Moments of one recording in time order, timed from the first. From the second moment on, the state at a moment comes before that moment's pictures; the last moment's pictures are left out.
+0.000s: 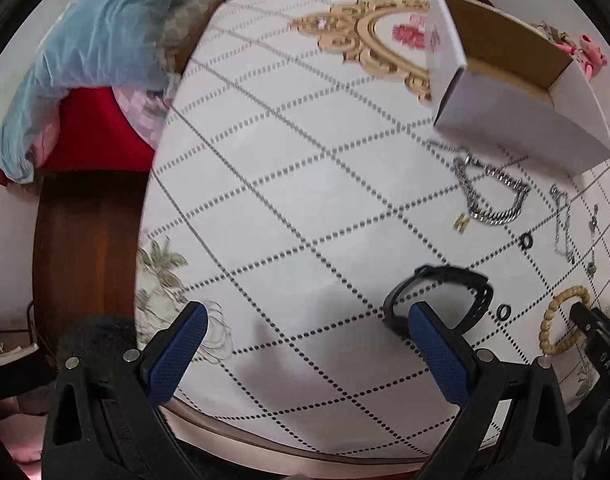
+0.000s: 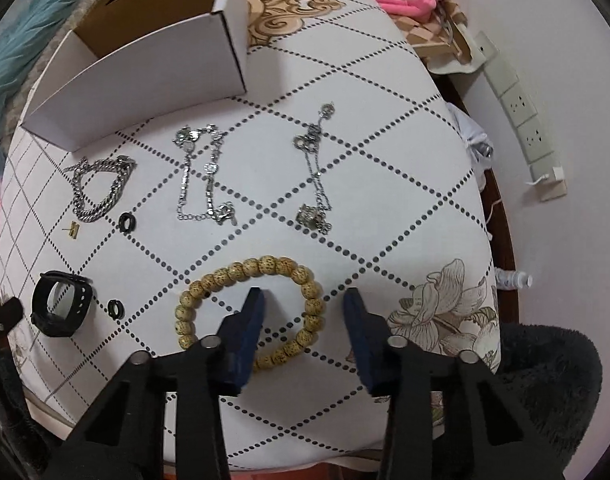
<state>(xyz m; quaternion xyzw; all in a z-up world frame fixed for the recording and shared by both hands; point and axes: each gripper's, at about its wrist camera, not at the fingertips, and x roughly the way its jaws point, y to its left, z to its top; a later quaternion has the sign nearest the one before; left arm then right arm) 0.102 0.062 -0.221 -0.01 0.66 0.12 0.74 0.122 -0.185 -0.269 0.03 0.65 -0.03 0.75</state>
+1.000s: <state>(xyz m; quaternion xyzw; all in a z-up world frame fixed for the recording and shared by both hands) 0.105 0.031 -0.195 -0.05 0.62 0.00 0.78 0.118 -0.199 -0.217 0.11 0.62 0.05 0.78</state>
